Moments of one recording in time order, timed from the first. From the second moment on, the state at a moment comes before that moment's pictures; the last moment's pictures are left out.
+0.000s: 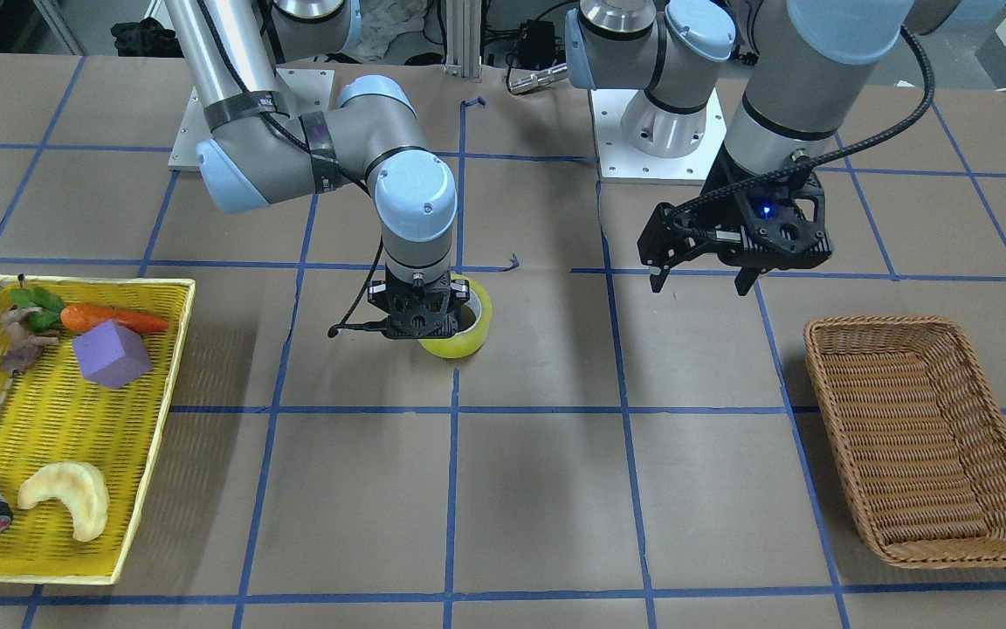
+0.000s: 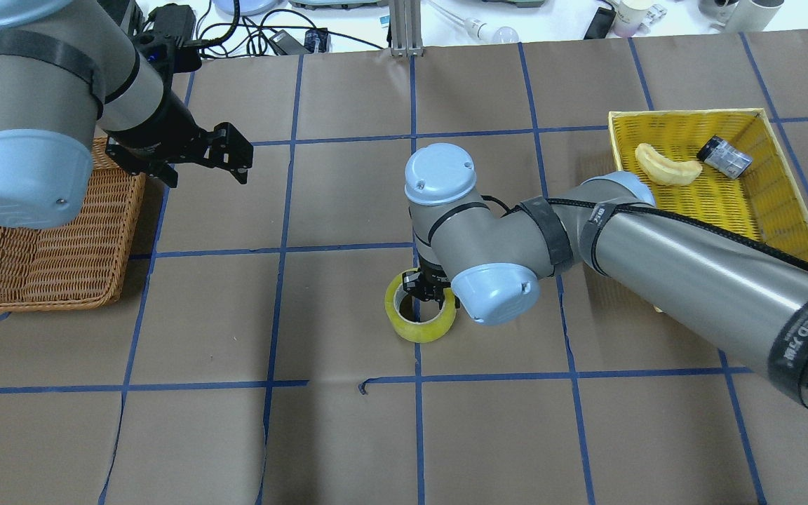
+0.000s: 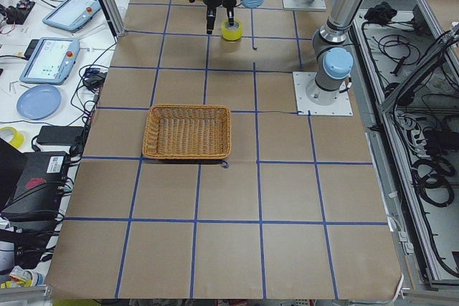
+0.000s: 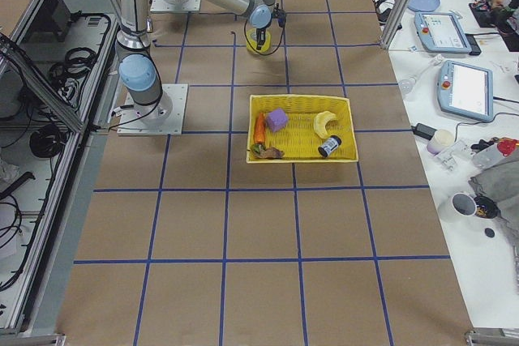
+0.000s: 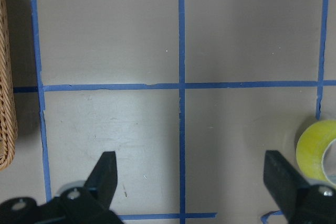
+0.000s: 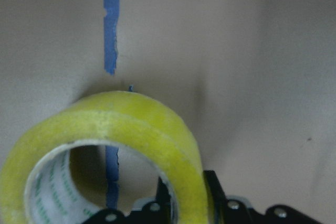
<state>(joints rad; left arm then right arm) -1.53 -1.57 -1.74 -1.27 1.54 0.03 1.96 -1.22 1.89 -2.12 -1.58 0.33</state>
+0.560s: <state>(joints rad) -1.53 -1.61 -1.74 -1.28 1.54 0.02 1.94 -1.28 1.80 -2.14 -1.58 0.33</state>
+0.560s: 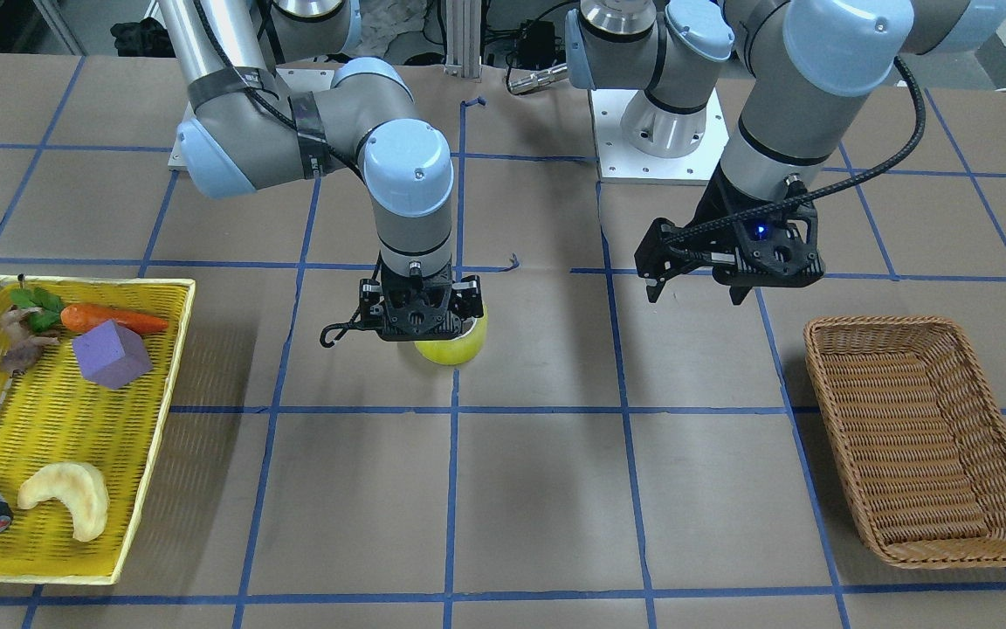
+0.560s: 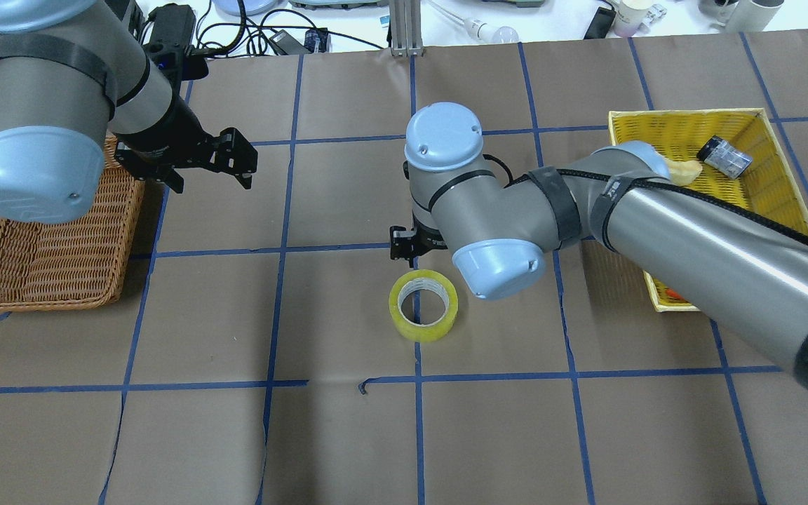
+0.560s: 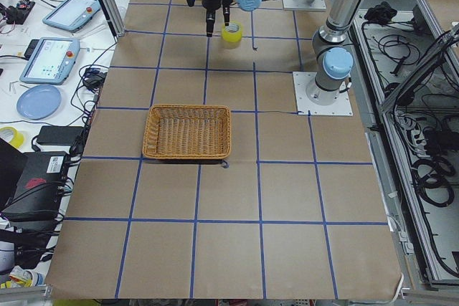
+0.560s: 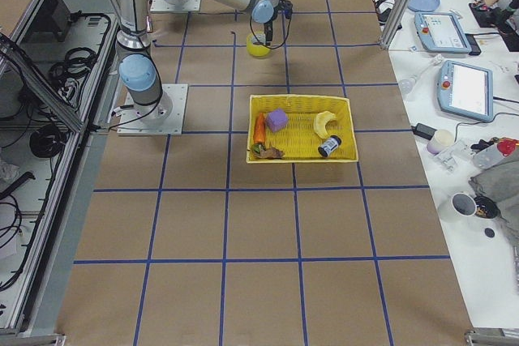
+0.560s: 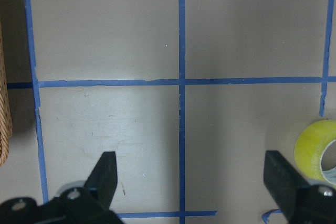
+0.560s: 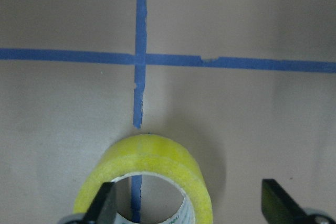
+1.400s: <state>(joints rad) -1.75 -1.75 -1.84 -1.04 1.53 -0.18 1.68 -1.52 1.61 -1.70 -1.58 0.07</state>
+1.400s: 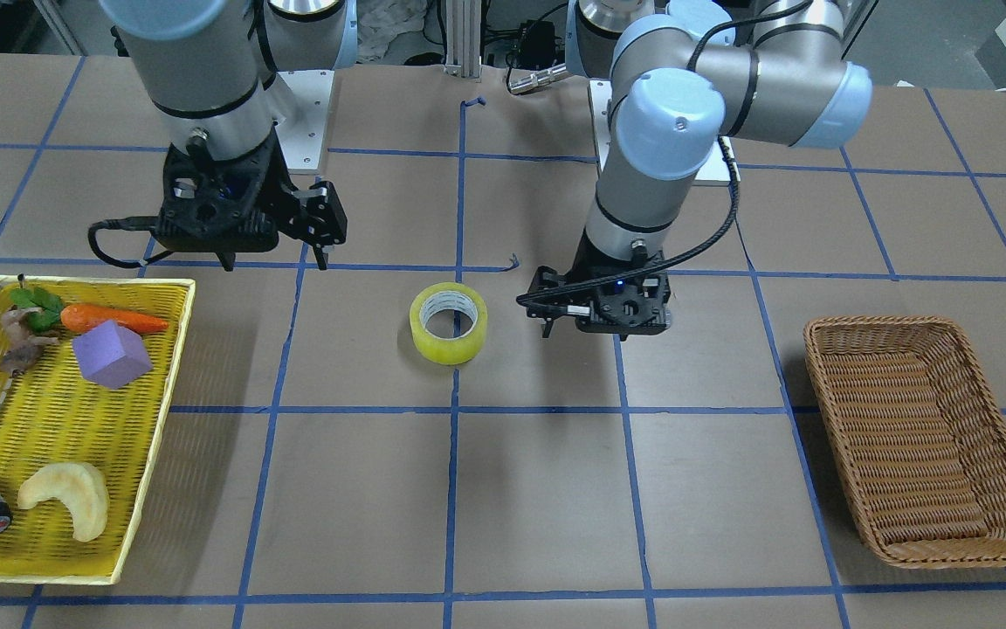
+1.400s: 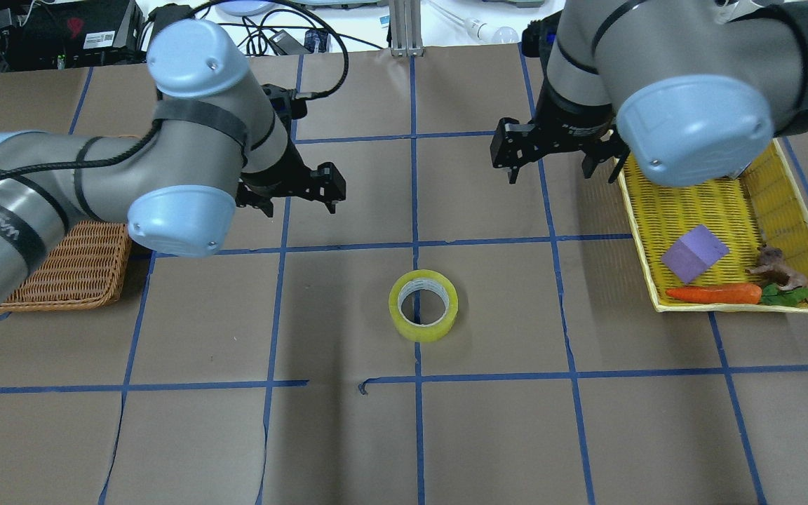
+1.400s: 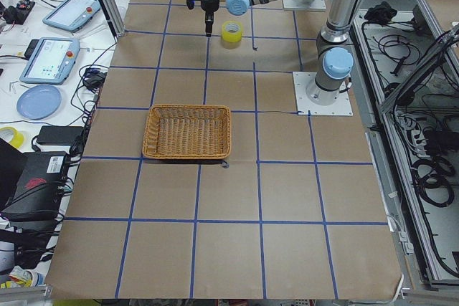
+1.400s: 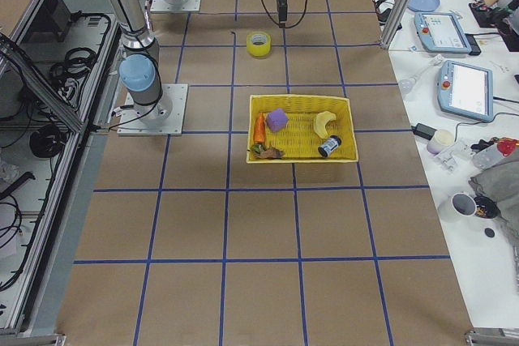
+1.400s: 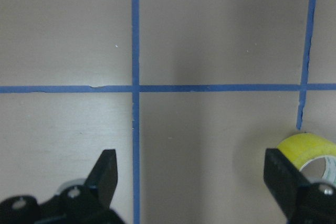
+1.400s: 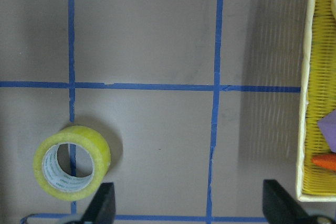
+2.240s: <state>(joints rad) -1.92 -1.91 -1.92 -0.90 1.47 -0.31 1.63 -1.54 1.56 -1.62 -1.55 0.03</state>
